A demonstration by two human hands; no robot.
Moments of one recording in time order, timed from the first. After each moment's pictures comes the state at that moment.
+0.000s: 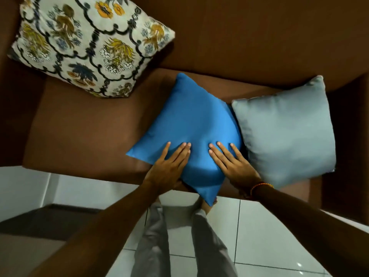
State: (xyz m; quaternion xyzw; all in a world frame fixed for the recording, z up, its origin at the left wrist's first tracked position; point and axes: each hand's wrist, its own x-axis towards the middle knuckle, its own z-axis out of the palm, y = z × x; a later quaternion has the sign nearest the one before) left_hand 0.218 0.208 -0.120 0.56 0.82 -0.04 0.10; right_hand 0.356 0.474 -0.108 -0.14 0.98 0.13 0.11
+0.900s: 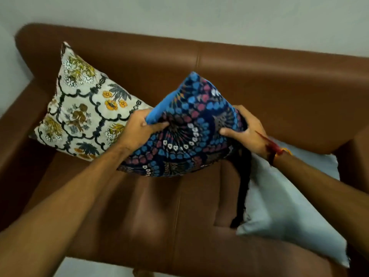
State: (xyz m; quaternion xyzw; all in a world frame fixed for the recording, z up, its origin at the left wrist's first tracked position) left_hand -0.034 0.321 0.075 0.22 0.83 0.48 0.17; right_hand 0.118 0.614 0.057 0.14 0.86 -0.48 -0.07
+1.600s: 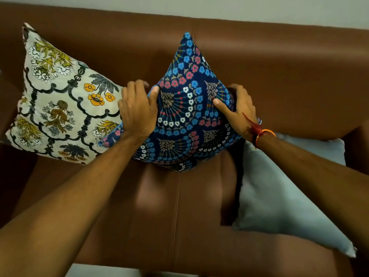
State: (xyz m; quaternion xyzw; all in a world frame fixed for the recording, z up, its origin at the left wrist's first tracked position) left_hand -0.070 0.376 0.030 0.18 0.95 0.23 -0.14; right_hand 0.058 0.623 0.003 0.24 0.90 -0.34 -0.11
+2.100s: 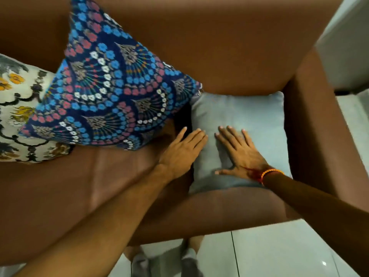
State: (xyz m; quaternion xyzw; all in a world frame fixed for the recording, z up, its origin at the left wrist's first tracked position) left_hand 0.170 0.483 -0.080 0.66 0.75 -0.03 0.04; right_hand 0.348 0.672 -0.080 0.11 0.99 -0.04 0.11
